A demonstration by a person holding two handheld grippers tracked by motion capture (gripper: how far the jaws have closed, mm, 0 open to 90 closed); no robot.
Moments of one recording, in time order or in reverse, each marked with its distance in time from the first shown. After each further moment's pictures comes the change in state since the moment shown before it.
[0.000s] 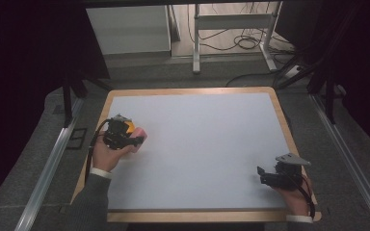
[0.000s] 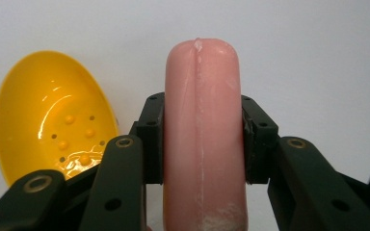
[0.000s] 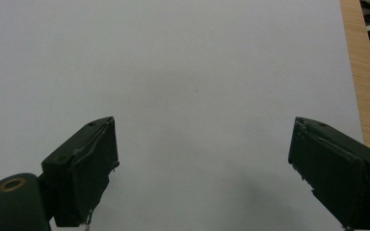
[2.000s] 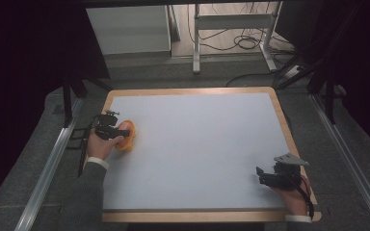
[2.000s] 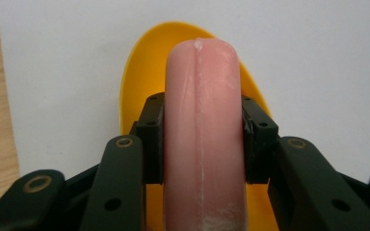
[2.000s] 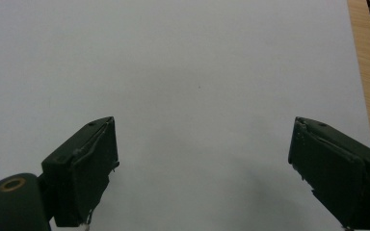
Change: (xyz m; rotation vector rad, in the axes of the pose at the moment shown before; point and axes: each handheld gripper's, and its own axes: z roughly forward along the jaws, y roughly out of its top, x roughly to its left) left arm 0.073 -0.004 0.039 0.058 0.112 -0.153; right arm 0.002 -0.002 0.004 0.008 0.000 -0.006
